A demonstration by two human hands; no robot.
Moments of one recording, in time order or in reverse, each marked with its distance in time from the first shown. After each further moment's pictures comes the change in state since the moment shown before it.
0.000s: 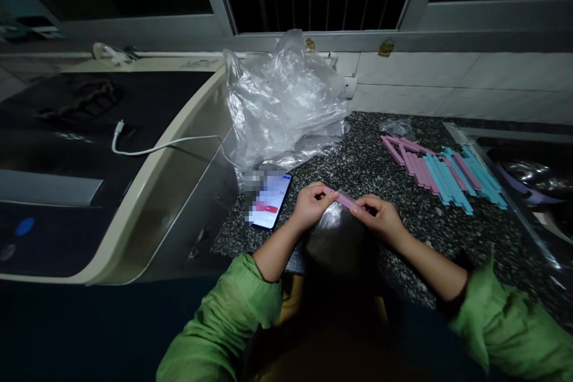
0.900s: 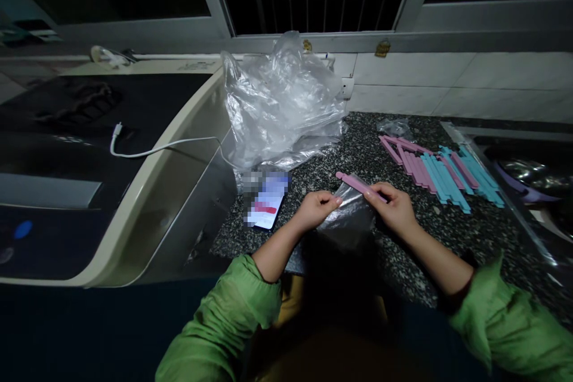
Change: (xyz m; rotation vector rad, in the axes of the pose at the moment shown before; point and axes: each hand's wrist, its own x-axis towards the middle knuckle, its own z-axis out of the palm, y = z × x) left_hand -0.003 -0.005 0.004 0.078 -0.271 -0.177; right_hand 0.011 0.006 -0.020 0.024 0.210 0.024
